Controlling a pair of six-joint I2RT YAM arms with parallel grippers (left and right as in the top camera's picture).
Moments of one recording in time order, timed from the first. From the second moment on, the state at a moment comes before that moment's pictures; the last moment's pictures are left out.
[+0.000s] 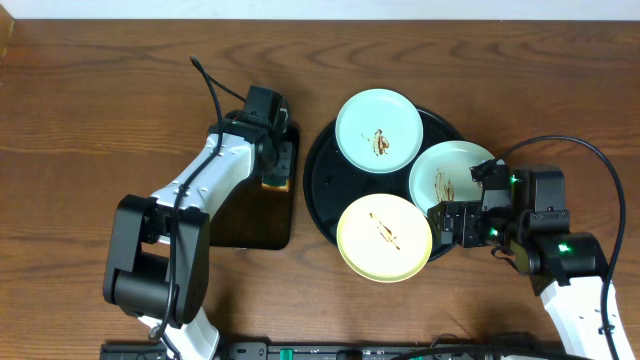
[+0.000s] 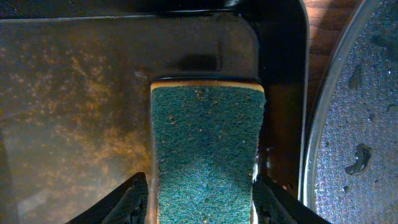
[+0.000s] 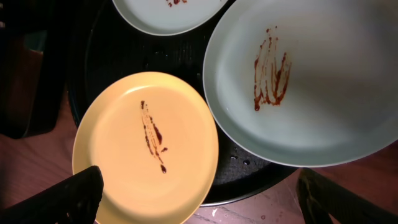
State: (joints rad) left arm -0.26 1.84 1.19 -0.63 0.05 -0.16; right arm 0.09 1.00 0.77 -0.80 -0.32 0.13
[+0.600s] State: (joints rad) left arm -0.26 1.85 1.19 -0.63 0.06 -0.16; right arm 0.09 1.00 0.77 -0.80 -0.32 0.13
